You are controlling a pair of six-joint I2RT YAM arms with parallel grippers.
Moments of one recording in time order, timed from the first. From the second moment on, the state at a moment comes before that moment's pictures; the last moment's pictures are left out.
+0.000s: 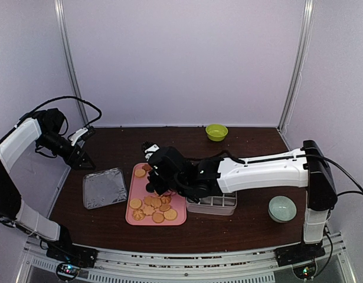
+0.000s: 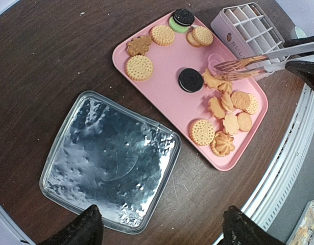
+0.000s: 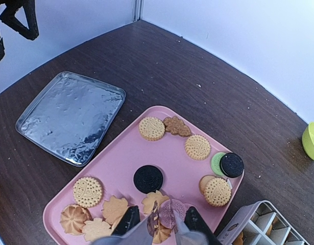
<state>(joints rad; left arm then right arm) 0.08 1.38 1.27 -1.24 0.59 0.73 1.23 1.96 1.56 -0.22 0.54 0.21</state>
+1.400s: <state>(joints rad) 0.08 1.39 1.28 -1.25 0.61 0.73 1.12 1.51 1.36 -0.21 0.60 0.17</state>
